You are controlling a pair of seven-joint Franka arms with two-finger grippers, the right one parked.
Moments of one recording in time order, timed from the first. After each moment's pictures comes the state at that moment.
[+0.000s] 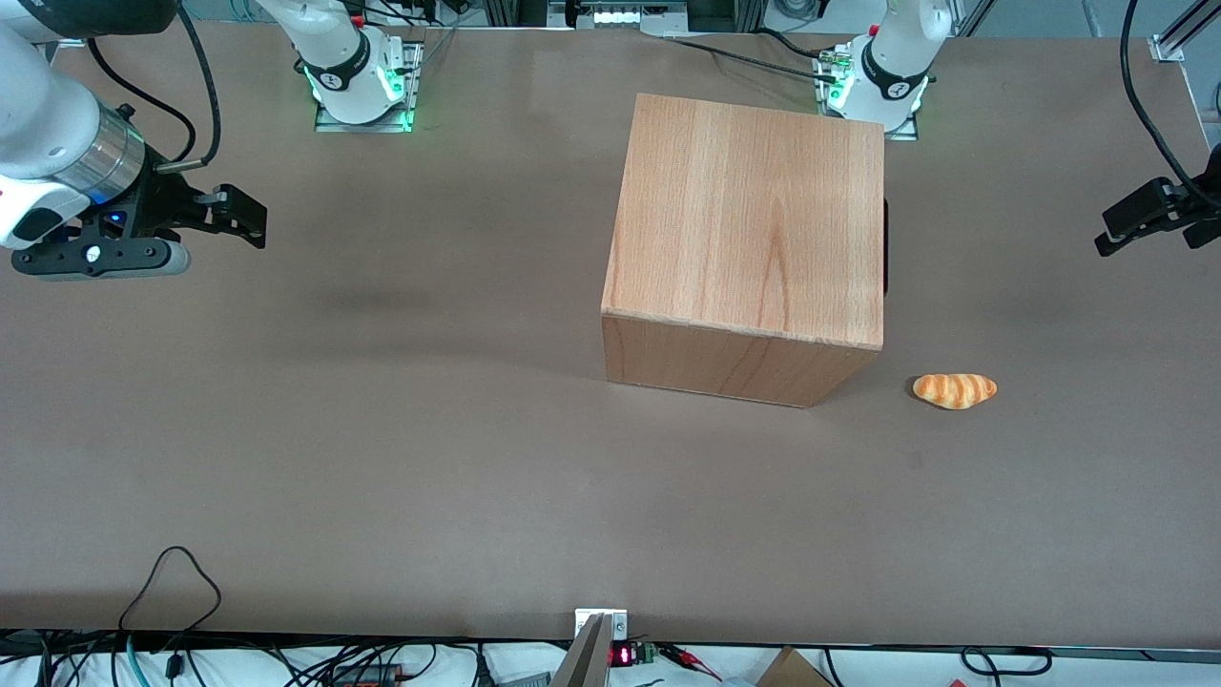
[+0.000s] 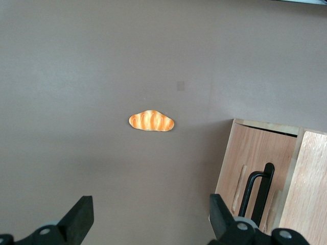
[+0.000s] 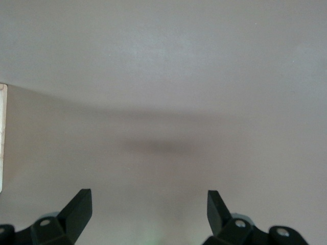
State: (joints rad) arm 0.06 0.02 0.00 -1.50 0.00 1.57 -0.05
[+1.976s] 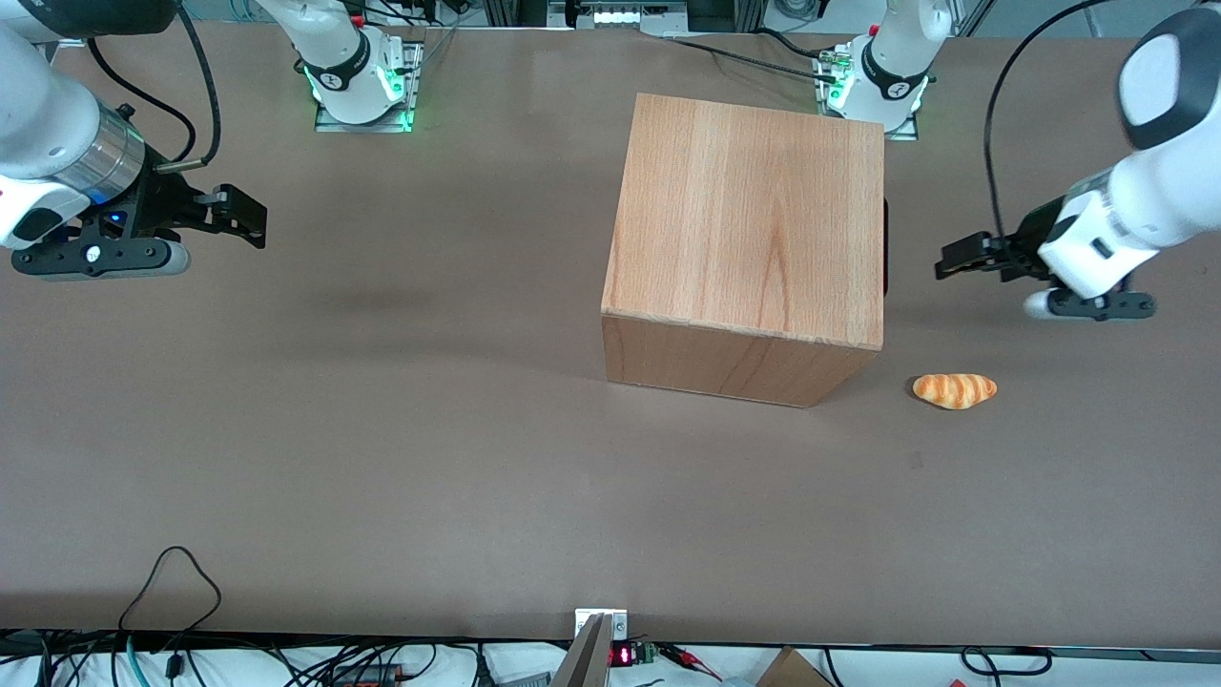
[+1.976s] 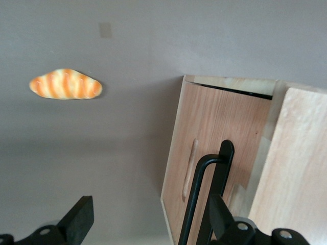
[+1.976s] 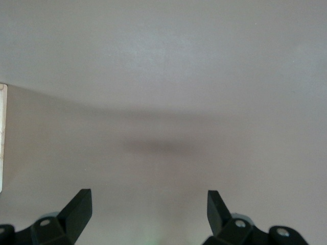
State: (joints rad) arm 0.05 0.05 -0.10 -1.83 -0.21 1.75 -0.04
